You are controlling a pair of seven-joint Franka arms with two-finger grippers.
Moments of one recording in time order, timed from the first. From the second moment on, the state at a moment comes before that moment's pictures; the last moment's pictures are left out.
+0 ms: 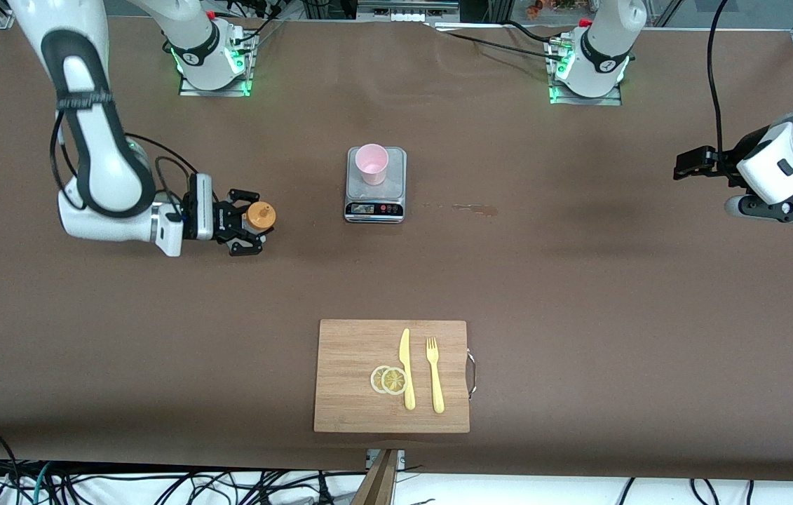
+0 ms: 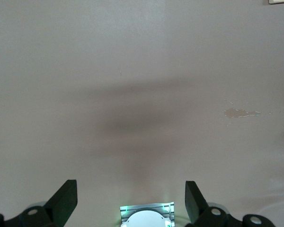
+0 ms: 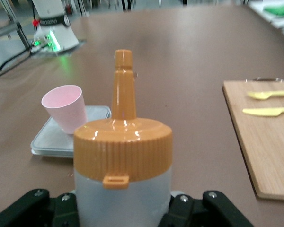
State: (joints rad) left arm -0.14 0.09 0.13 -1.64 -0.04 1.45 0.09; right arm 0.36 0.29 -0.20 -2.06 1.06 1.97 -2.13
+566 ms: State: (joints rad) left arm -0.14 0.09 0.13 -1.63 -0.04 1.45 0.09; right arm 0.58 0.06 -0.14 -2.20 0.50 2.07 -1.37
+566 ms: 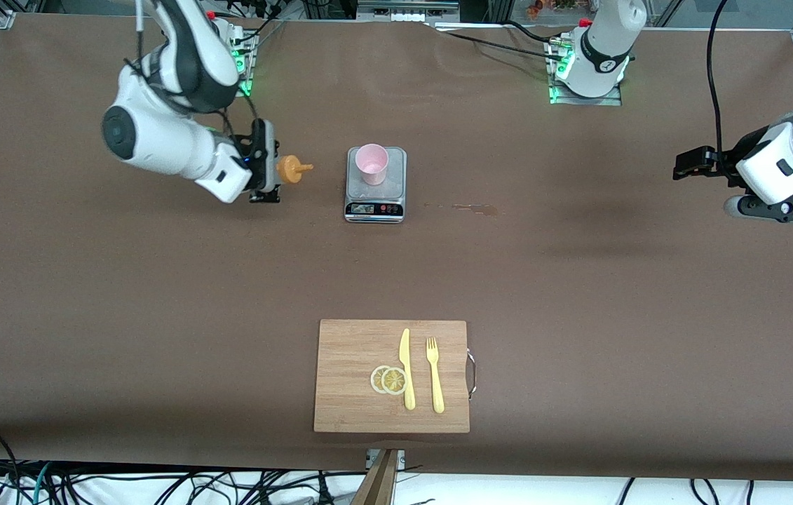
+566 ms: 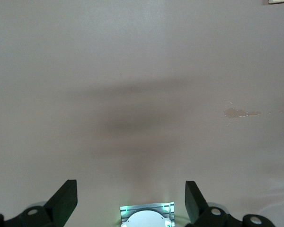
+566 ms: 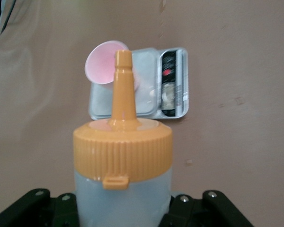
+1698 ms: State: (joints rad) left arm -0.14 0.09 0.13 -1.63 -0.04 1.45 0.09; right arm 0.68 0.10 0.11 -2.19 0.02 2.04 -0.56
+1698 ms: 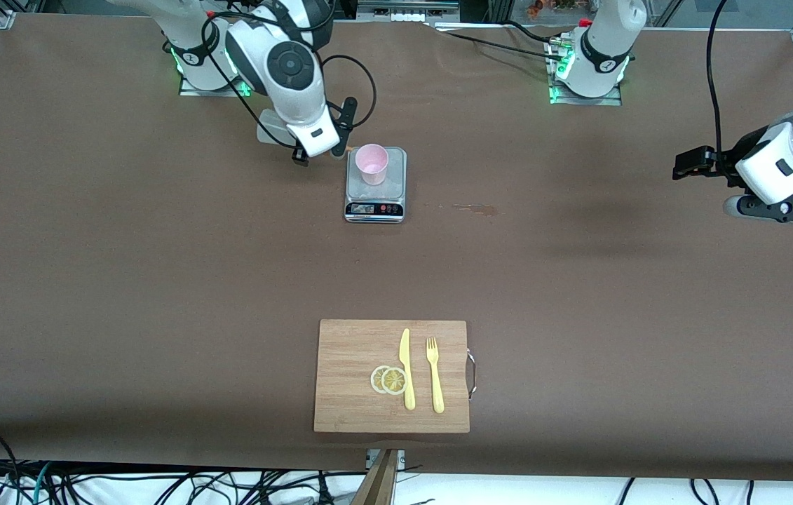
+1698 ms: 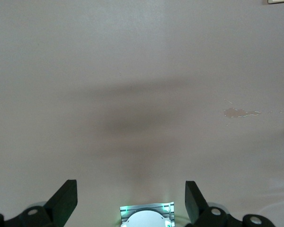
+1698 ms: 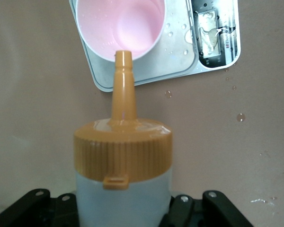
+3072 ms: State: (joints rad) left arm -0.14 0.09 0.13 -1.63 -0.04 1.45 0.09; right arm 0.71 0.21 0.18 -2.00 -0.14 1.80 -0.44
